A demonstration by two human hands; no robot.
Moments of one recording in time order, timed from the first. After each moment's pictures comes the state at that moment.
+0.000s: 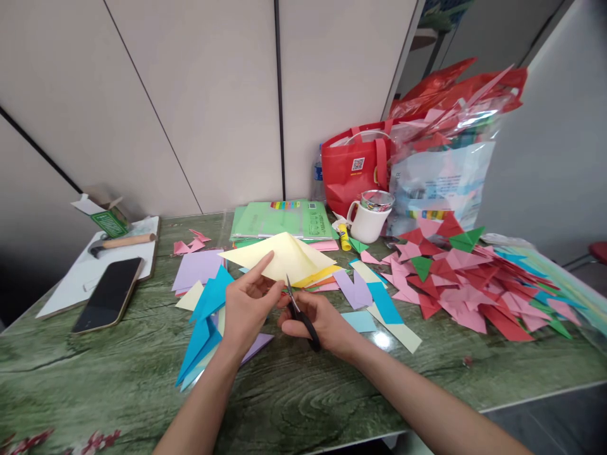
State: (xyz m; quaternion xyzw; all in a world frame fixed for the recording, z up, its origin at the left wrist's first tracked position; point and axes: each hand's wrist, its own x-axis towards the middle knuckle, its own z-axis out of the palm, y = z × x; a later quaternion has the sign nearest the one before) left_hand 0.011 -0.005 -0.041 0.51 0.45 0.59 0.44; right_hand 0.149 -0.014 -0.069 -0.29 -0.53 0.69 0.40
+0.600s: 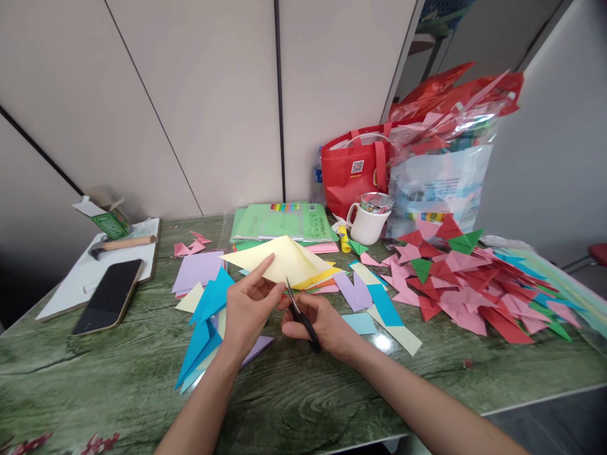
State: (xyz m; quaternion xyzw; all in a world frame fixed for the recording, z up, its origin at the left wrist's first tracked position) left_hand 0.012 -0.005 -0.040 0.50 0.45 0.59 0.45; right_hand 0.149 -0.014 -0.071 -0.31 -0.53 0.69 0.39
